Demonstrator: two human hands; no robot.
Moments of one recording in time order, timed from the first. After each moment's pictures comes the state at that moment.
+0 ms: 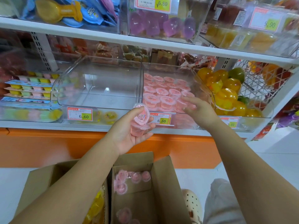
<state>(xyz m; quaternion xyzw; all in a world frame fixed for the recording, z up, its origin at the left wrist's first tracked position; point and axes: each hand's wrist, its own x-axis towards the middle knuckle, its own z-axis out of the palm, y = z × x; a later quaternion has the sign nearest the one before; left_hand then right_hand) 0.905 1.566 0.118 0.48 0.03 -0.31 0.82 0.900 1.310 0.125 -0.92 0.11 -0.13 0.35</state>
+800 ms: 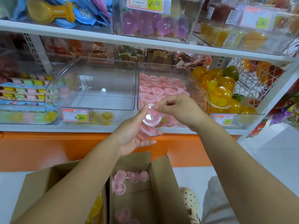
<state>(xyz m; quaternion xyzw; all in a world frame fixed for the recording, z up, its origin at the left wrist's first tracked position) 0.892 1.552 0.125 0.55 -0.07 -0.35 0.76 0.873 1.388 0.176 -0.88 0.04 -0.05 0.46</state>
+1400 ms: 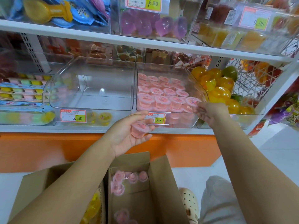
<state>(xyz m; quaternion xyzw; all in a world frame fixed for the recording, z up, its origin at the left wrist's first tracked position) 0.906 1.559 0.112 0.46 -0.01 -0.35 0.81 0.894 1.286 0.140 -0.62 0.37 -0.16 0.67</state>
